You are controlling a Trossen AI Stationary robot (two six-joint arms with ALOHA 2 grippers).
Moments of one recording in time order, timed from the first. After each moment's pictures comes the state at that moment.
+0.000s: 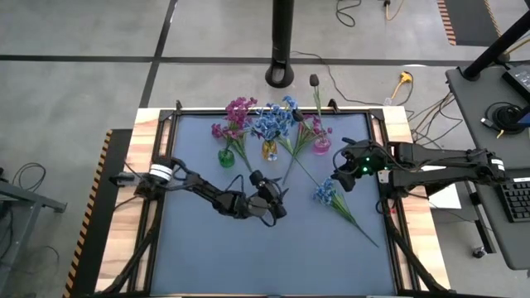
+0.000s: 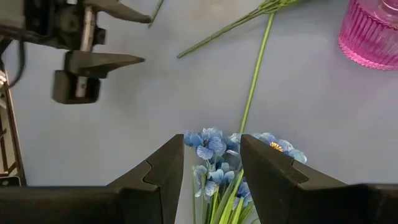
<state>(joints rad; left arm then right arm) -0.23 2.12 1.00 0.76 -0.86 -0.09 -0.17 0.77 0.60 -0.65 -0.09 0.63</state>
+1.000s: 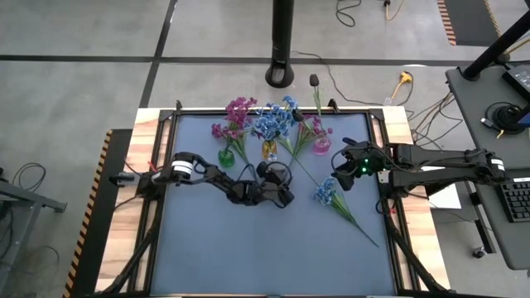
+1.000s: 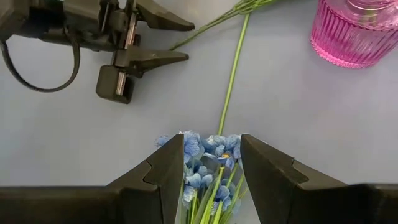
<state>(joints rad) -0.06 2.31 1.11 0.74 -0.72 -0.27 -0.17 0.77 0.57 -0.64 -0.02 0.63</state>
